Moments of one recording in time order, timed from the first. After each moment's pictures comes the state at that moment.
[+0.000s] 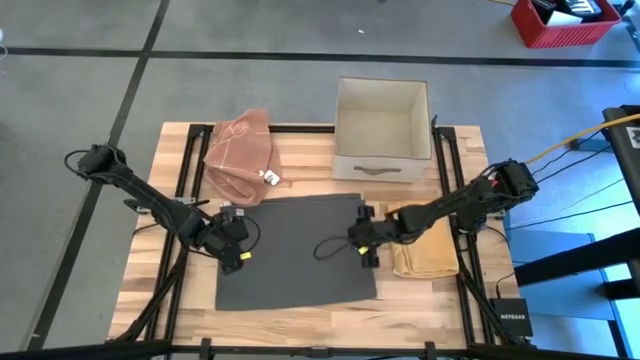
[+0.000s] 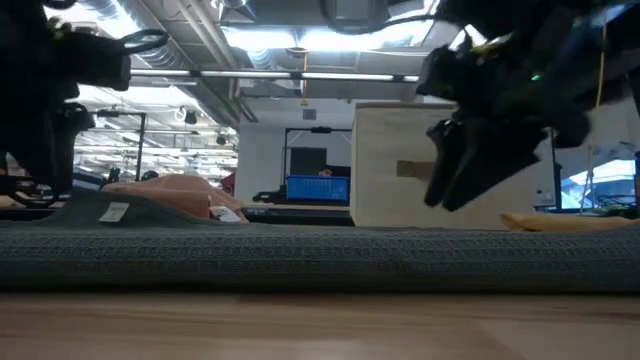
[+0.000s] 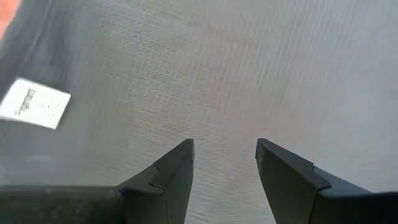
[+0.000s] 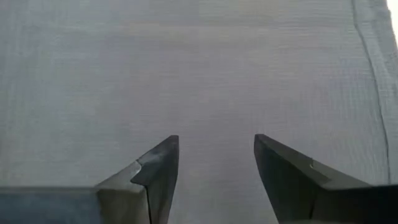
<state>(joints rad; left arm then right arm) -0.53 1.18 0.63 -0.70 -0.27 -0.90 0.27 1.59 0.80 -0.21 0.17 0.13</state>
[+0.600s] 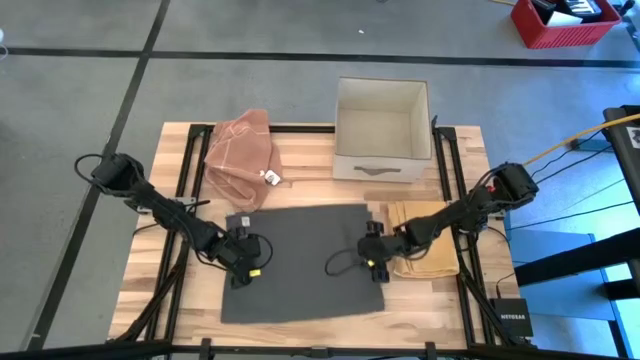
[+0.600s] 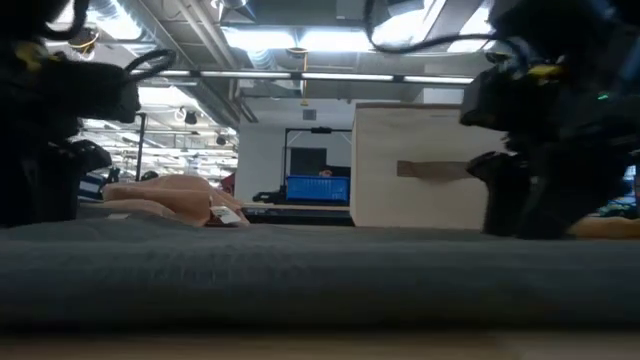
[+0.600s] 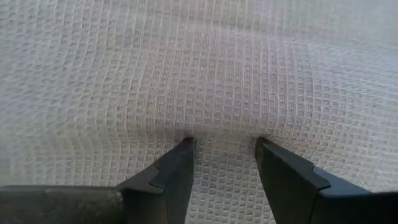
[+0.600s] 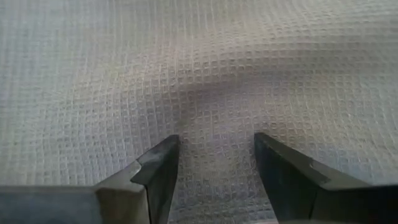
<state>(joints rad) -0.56 1.45 0.58 -0.35 -0.19 -0.76 0.38 1.62 0.66 -0.08 0.10 0.33</state>
